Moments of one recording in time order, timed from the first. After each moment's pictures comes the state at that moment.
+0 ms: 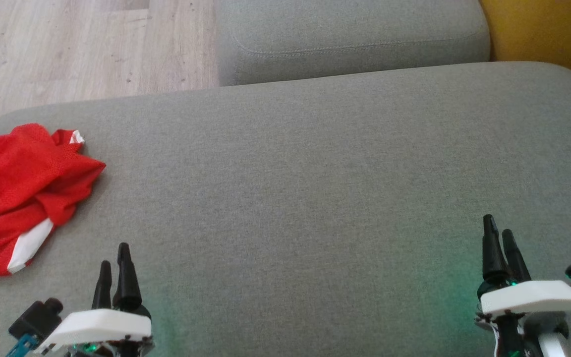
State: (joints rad) left arm -0.01 0.06 -0.04 0.30 -0.91 -0.11 -0.05; right arm 0.01 -0.04 -0.03 0.26 0.82 0.12 -0.05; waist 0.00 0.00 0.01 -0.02
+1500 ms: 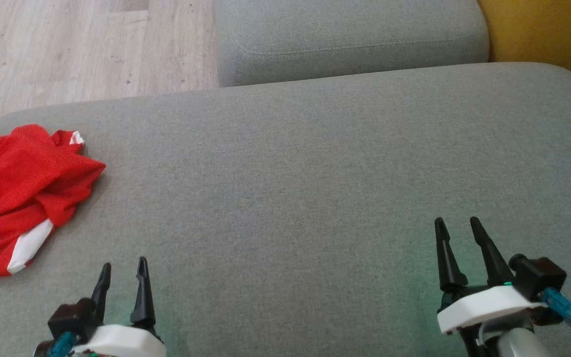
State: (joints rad) left arm 0.00 0.12 -0.11 0.38 -0.38 -0.04 -0.17; right arm 0.01 -0.04 0.08 0.26 0.27 0.12 -0.17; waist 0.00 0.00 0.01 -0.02
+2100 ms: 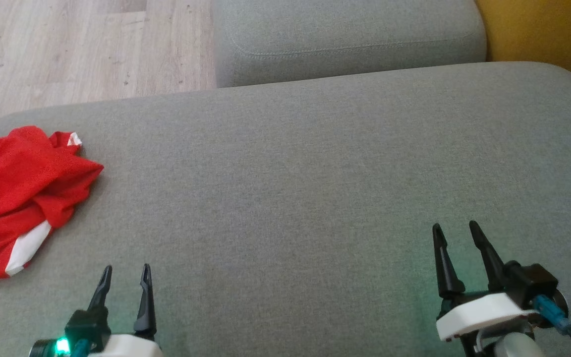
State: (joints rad) left arm 0.01 0.14 -0.11 0.41 -0.18 0.00 -0.23; right arm 0.01 -0.04 0.07 0.29 0.16 0.12 -0.23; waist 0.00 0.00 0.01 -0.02
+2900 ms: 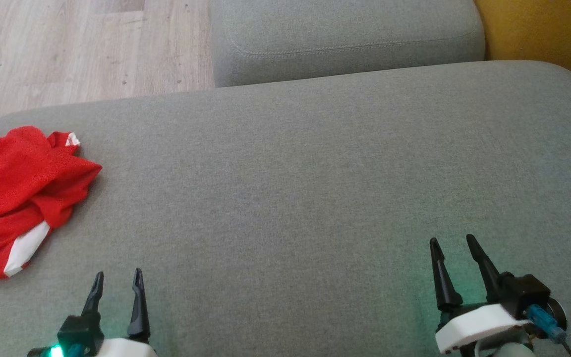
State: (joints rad) left arm 0.01 0.12 -0.07 0.45 -0.17 0.00 -0.25; right arm 0.03 -0.04 0.07 0.34 0.12 0.12 -0.25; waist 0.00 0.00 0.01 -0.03
